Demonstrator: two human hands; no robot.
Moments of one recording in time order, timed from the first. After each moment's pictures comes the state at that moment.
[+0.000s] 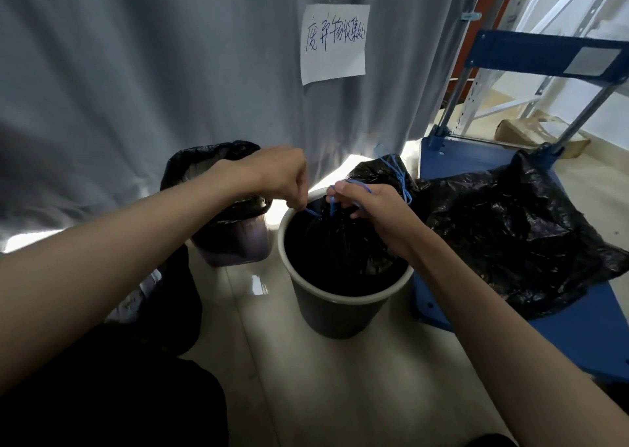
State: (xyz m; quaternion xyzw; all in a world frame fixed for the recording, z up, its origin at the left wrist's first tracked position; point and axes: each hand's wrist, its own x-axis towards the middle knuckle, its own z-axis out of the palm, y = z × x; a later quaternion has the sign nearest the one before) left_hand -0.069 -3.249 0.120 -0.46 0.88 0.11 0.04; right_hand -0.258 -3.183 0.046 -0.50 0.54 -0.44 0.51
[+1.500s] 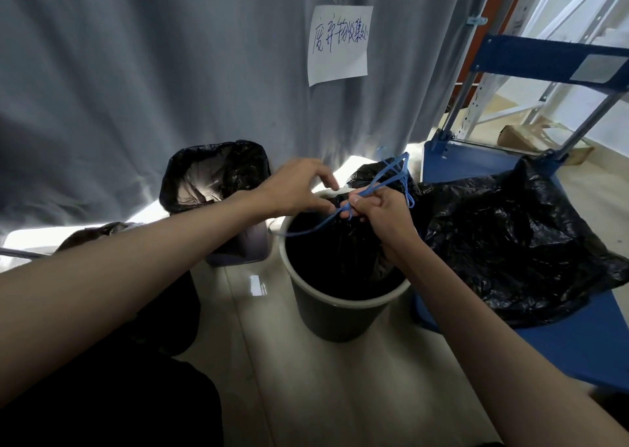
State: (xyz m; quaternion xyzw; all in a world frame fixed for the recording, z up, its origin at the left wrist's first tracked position) left_hand -0.082 -3.248 0.077 -0.43 0.87 0.18 -0.16; right_hand -0.256 -3.187 0.027 -0.46 0.58 -0.52 0.42
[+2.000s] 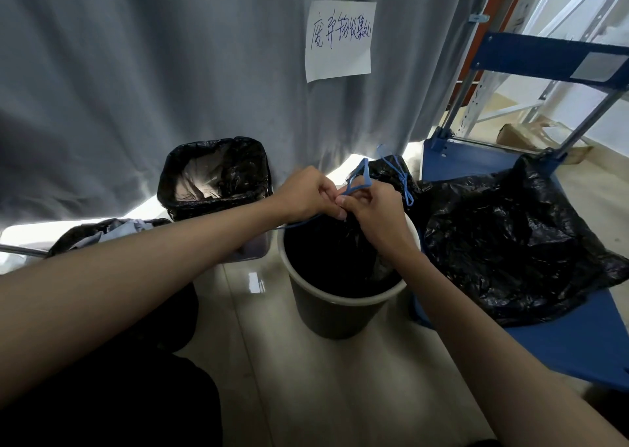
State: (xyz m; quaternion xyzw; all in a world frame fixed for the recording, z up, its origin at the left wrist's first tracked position) left_hand -0.099 -3.232 0.069 -0.48 0.80 0.33 -0.17; right_hand -0.242 -3.176 0.044 -0.58 0.60 -0.47 0.27
